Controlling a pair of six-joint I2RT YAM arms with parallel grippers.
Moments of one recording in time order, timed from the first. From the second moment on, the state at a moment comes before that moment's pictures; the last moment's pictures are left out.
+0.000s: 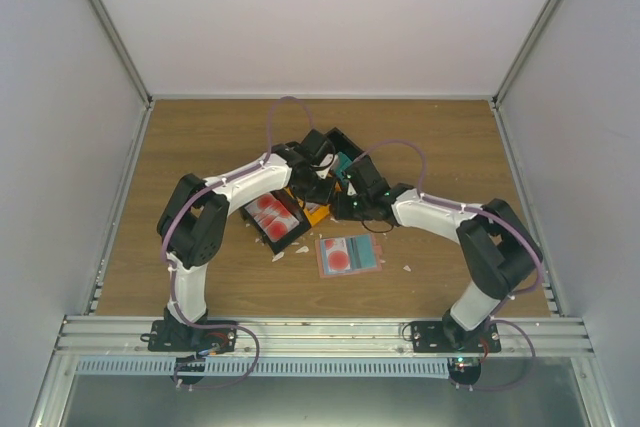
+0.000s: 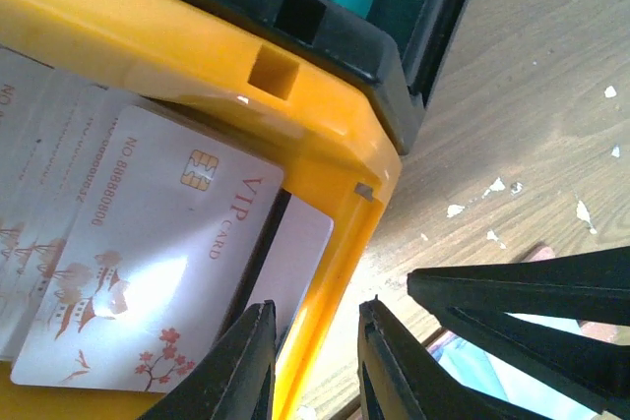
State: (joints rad) left arm -0.65 1.95 1.49 -0.71 0.20 -0.33; right arm 0.65 1.68 0.96 -0.22 -0.17 0.61
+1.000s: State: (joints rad) left arm -0.67 1.96 1.48 -0.71 0.16 -0.29; right arm 0.65 1.50 0.83 -0.28 -0.05 0.63
